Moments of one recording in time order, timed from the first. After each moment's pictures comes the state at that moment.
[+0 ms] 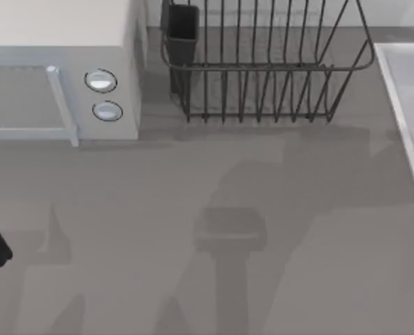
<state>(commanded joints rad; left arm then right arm) 0.00 0.00 0.00 0.00 0.00 0.00 -0.24 2.10 1.87 -1.34 0.10 0.48</state>
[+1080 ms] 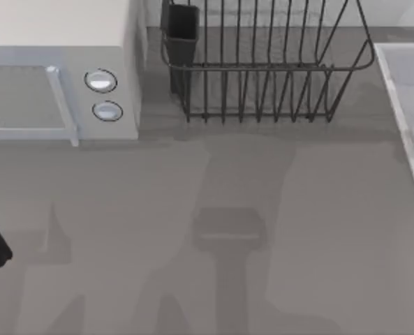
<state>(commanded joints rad) 0.00 0.00 0.00 0.00 0.00 0.00 -0.09 2.48 2.29 -1.32 0.16 0.61</state>
